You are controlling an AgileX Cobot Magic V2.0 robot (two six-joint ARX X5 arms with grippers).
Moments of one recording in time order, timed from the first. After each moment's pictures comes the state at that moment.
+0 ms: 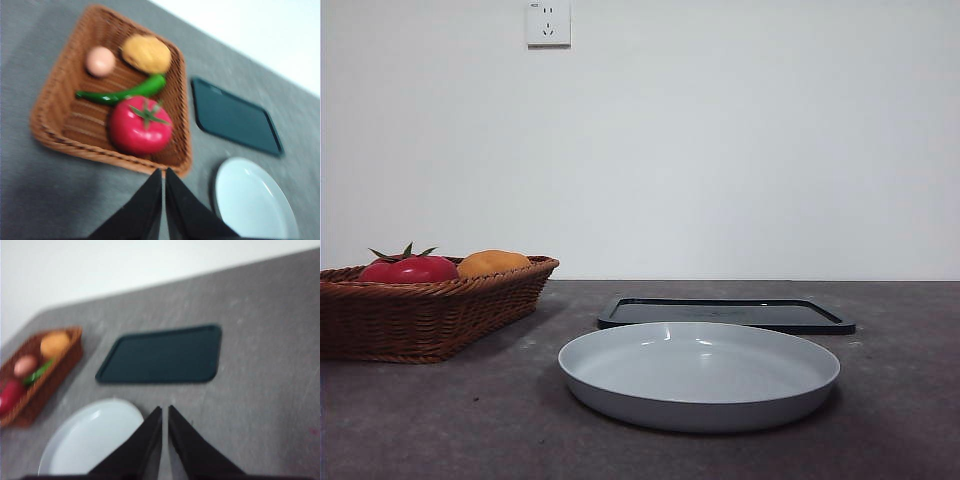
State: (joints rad) left arm 0.02 0.37 0.51 -0.57 0.35 -0.41; right arm -0.01 0.34 0.56 -0.56 -0.38 0.26
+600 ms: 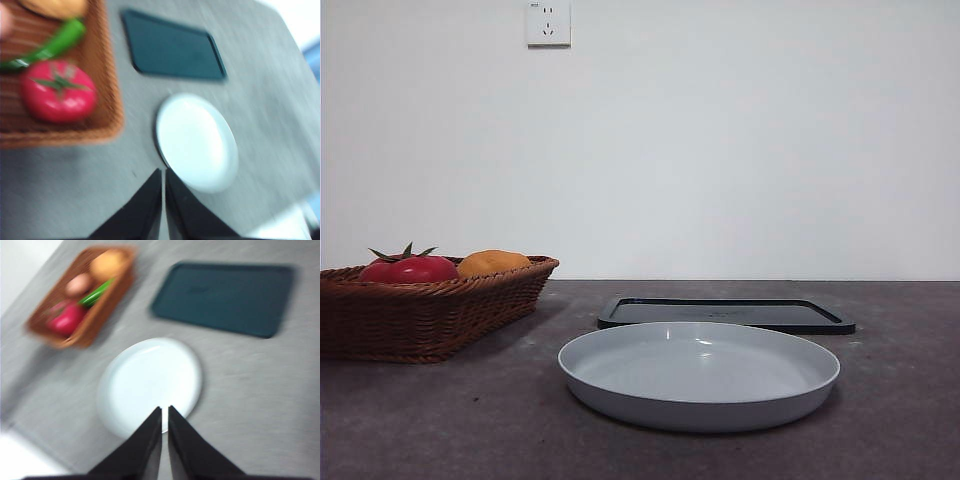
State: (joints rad) left arm -0.04 0.68 0.83 -0.83 0.59 -0.20; right arm 0.06 0.70 0.95 -0.95 -0.58 0.05
